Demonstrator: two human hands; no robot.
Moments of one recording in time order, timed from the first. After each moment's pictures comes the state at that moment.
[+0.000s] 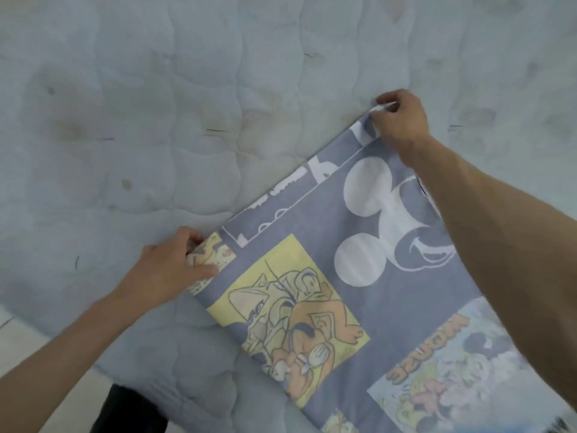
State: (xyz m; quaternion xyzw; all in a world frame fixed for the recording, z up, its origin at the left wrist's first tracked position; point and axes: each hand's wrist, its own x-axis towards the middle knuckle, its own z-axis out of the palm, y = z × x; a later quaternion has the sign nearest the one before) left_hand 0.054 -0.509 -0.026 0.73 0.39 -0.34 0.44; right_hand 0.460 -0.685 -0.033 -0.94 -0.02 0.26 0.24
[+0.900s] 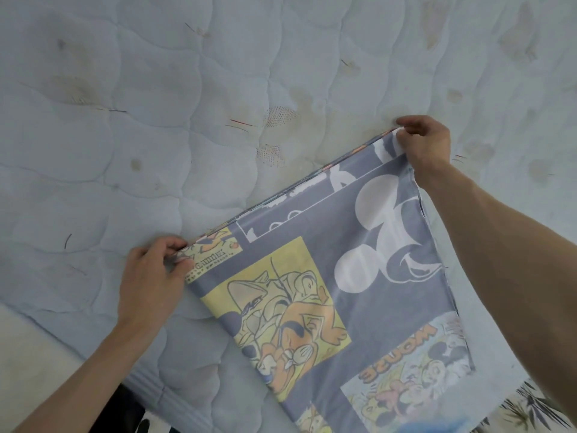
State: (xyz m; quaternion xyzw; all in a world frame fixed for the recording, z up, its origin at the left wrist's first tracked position) left_hand 0.005 -0.537 -0.041 0.71 0.54 -0.13 0.43; right_hand 0.470 -0.699 -0.044 -0.94 0.00 0.23 0.26
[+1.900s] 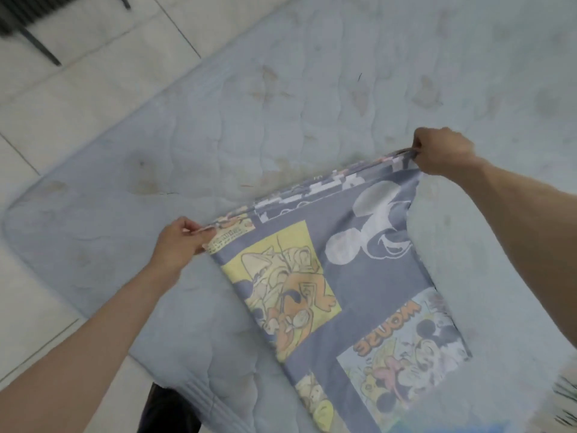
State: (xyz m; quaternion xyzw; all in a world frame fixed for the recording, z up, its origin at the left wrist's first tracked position) left_hand 0.092 -0.429 0.068 0.58 0.53 -0.10 0.61; right_hand 0.500 -0.695 0.186 -0.94 -0.23 0.20 -0.17
